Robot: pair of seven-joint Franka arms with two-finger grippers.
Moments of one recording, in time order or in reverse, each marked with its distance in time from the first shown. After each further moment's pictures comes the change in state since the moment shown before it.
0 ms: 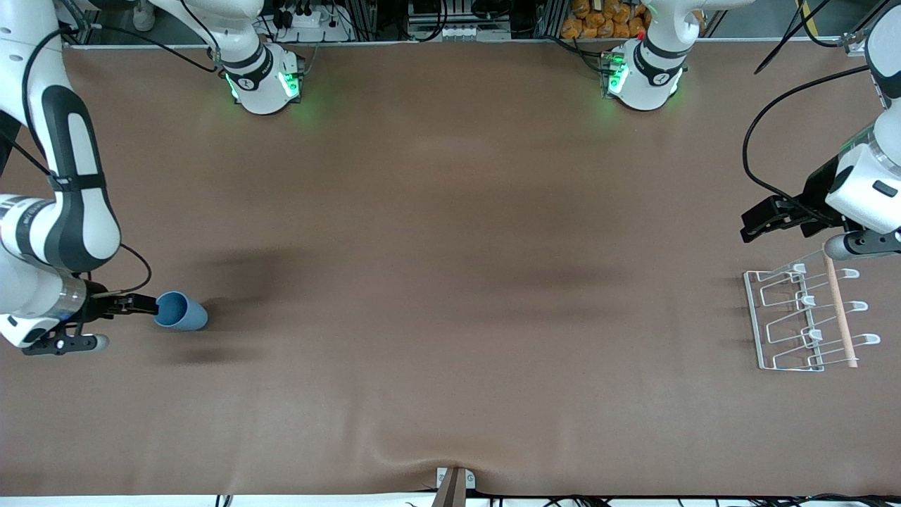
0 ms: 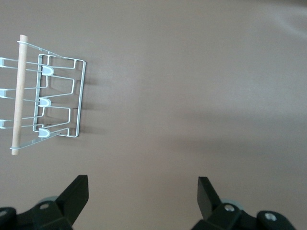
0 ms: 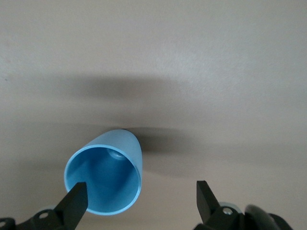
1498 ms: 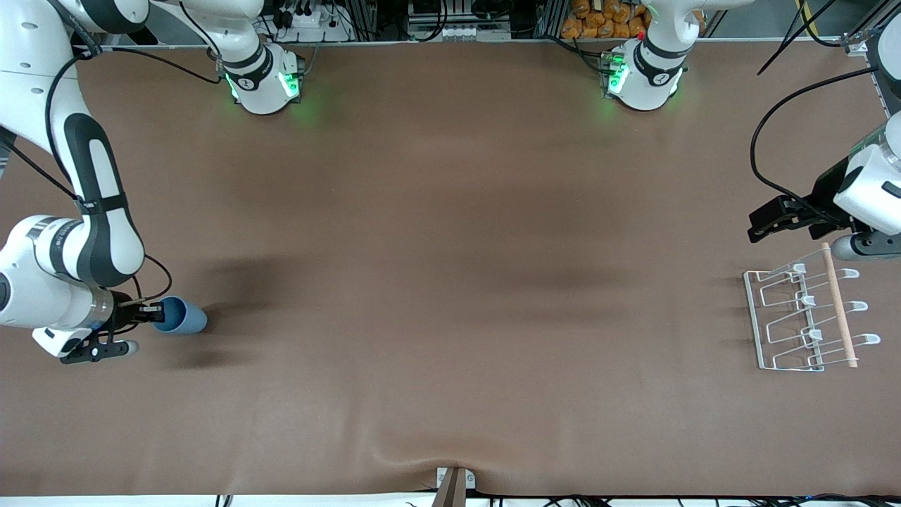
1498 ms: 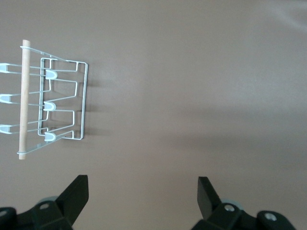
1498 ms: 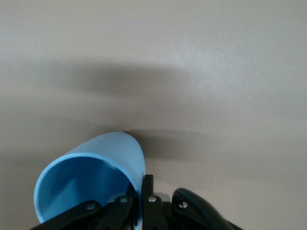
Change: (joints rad) left arm 0.010 0.008 0.009 0.014 0.000 -0.017 0.055; right arm 0.002 0.072 0.018 0.029 0.000 0.031 -0.074
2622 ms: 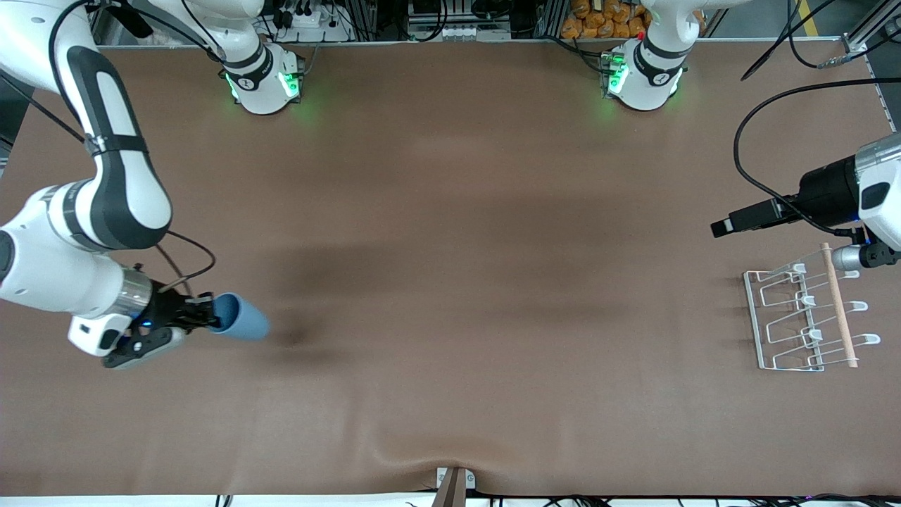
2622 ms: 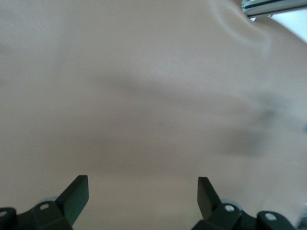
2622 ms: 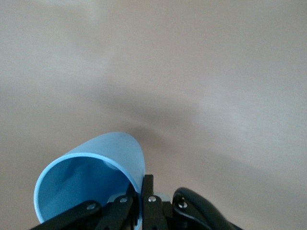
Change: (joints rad) left arm 0.063 0.035 0.006 -0.002 -0.469 -0.070 -0.184; right arm 0.023 -0.140 0.263 0.018 0.188 -0.043 -0.008
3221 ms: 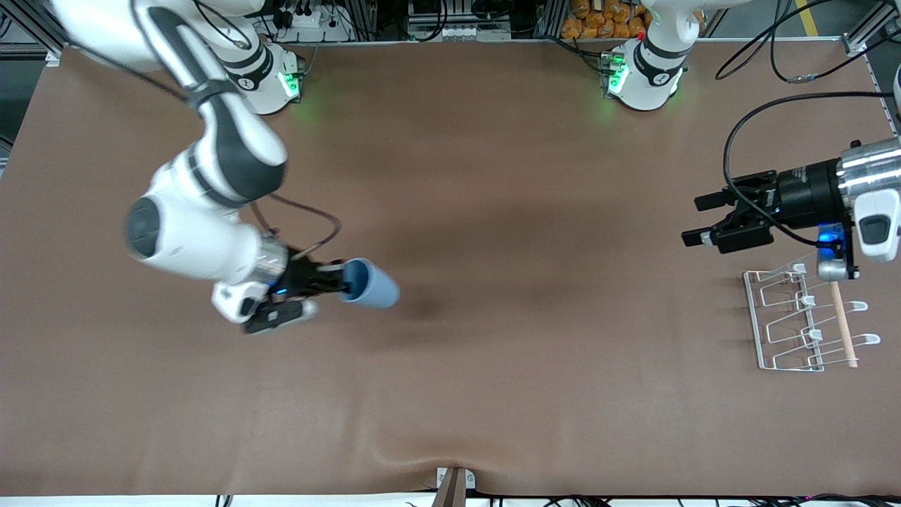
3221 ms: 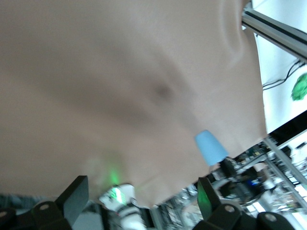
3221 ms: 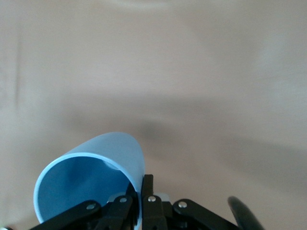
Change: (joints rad) left arm -0.004 0.042 -0.003 -0.001 -0.304 -0.024 -0.553; right arm 0.235 0.000 0.129 0.041 0.100 0.053 0.504
